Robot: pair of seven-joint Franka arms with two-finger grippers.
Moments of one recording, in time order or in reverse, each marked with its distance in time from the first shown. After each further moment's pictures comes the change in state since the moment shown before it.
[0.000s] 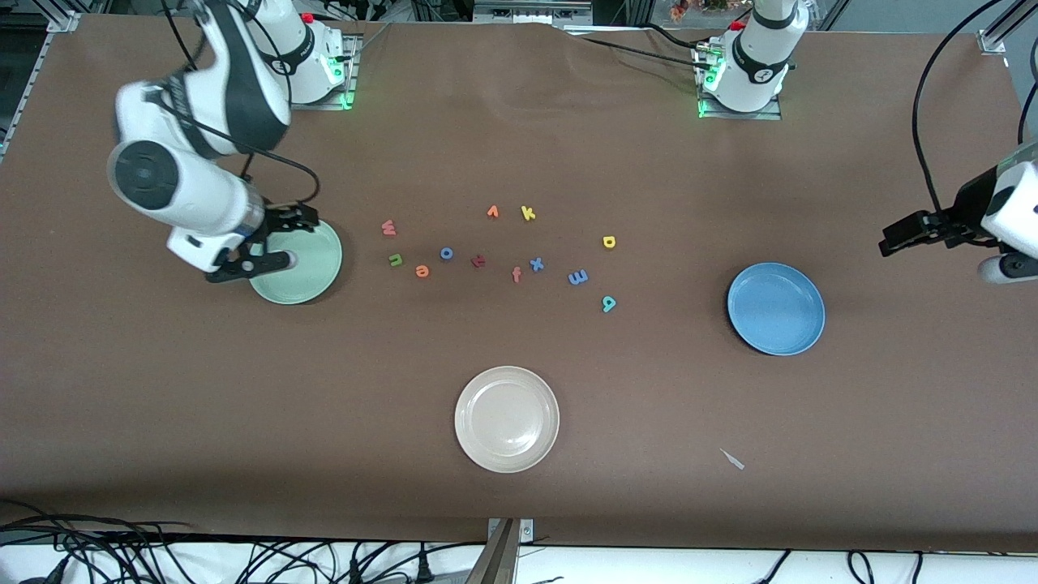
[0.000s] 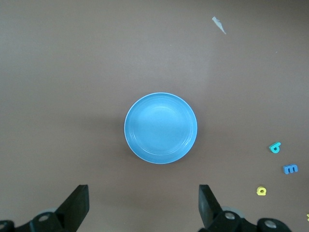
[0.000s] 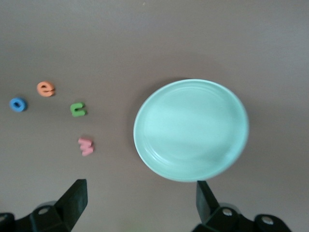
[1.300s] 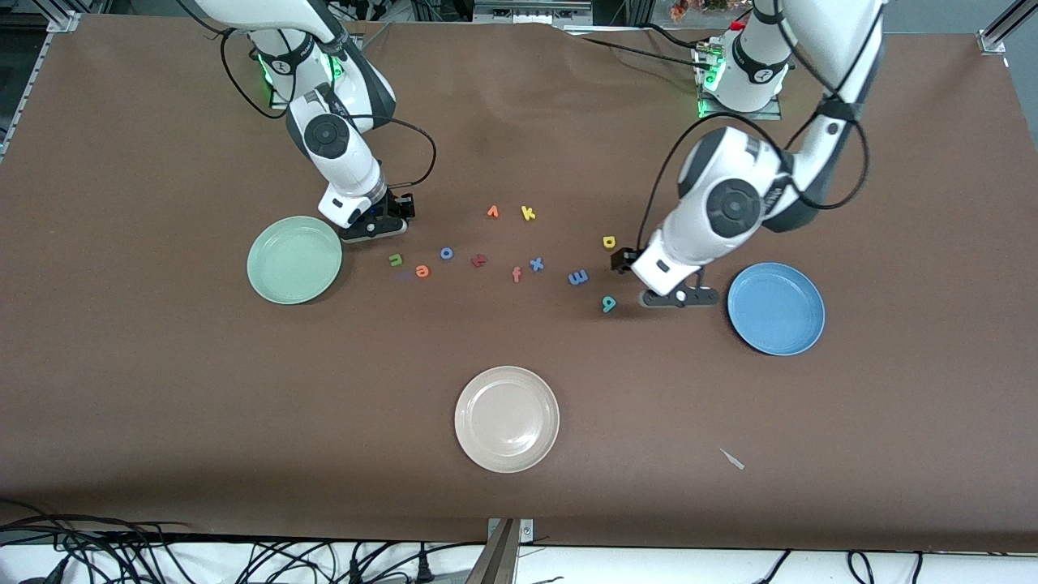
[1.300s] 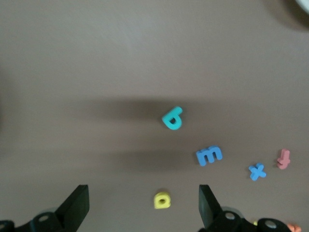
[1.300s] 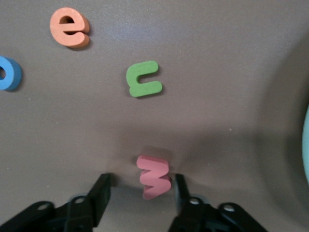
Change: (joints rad) left arm -0.372 0.252 -0.172 -0.354 -0.114 0.592 -0.370; right arm 0.065 0.129 0.203 -0.464 -0.064 0.792 0.316
